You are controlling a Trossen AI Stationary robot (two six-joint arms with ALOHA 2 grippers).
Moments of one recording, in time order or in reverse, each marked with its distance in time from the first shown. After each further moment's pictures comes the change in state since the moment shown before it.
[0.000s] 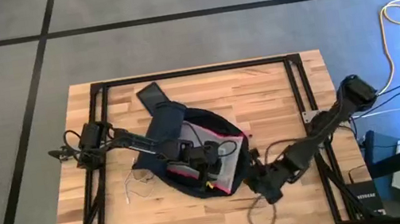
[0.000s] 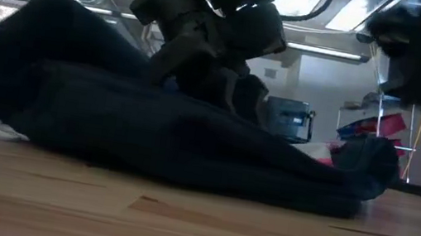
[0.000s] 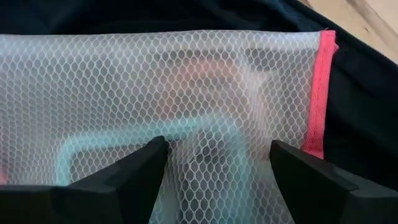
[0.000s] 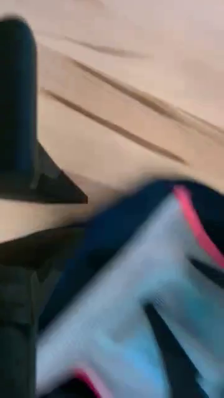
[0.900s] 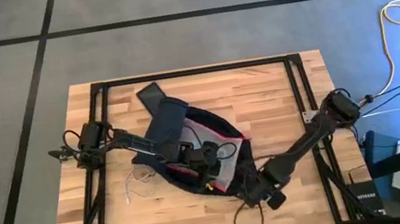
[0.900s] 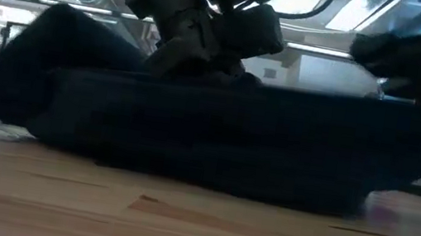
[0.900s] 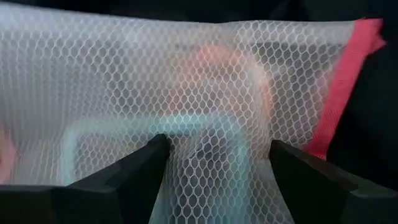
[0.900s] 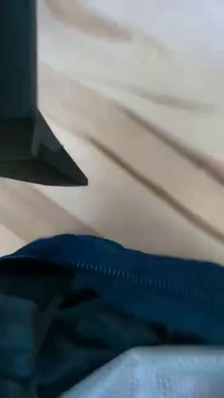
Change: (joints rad) left arm 0.000 0.000 0.001 -0.052 -0.068 0.007; right arm -0.012 0.239 0.240 -0.279 -0.291 -0.135
